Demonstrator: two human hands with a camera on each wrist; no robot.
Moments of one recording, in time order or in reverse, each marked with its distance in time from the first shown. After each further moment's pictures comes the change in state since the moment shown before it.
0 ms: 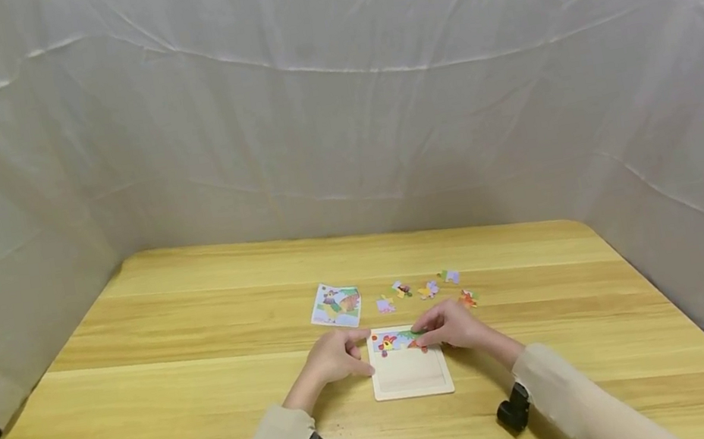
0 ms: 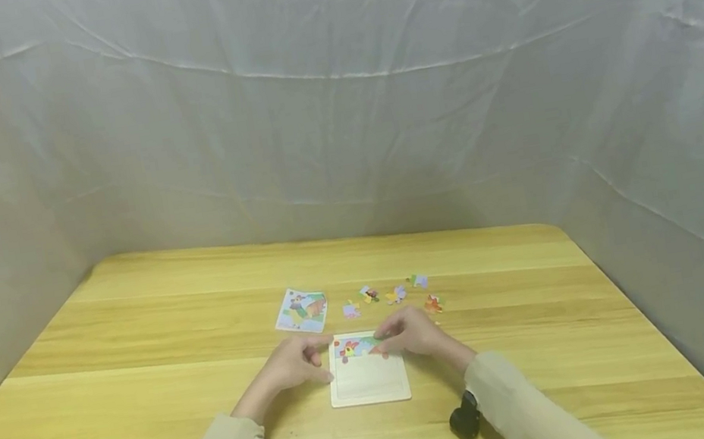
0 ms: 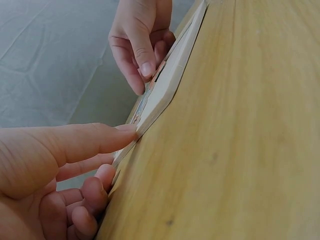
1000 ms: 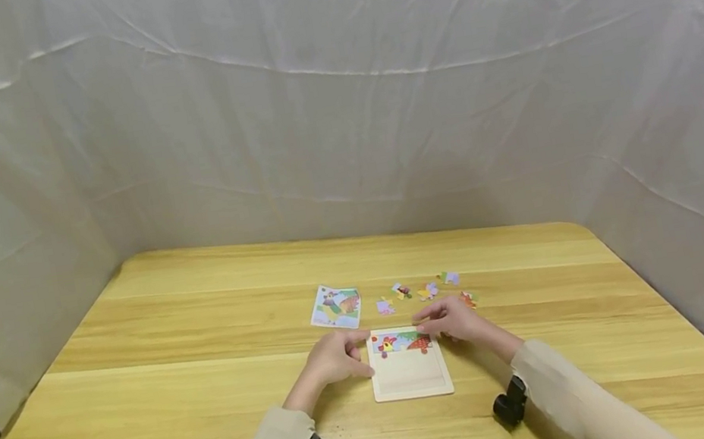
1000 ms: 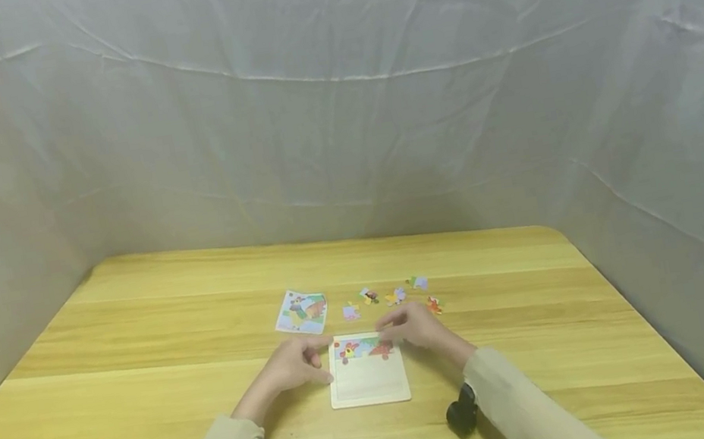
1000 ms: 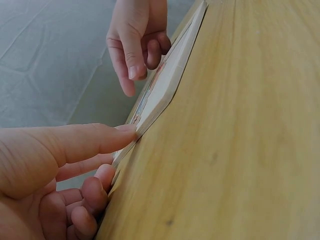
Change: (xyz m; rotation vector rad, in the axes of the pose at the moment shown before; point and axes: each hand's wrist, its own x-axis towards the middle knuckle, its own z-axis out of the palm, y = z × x) left_hand 0.000 0.004 0.000 -0.015 -0.005 0.005; right_hand 0.003 -0.002 -0.009 0.049 0.050 0.171
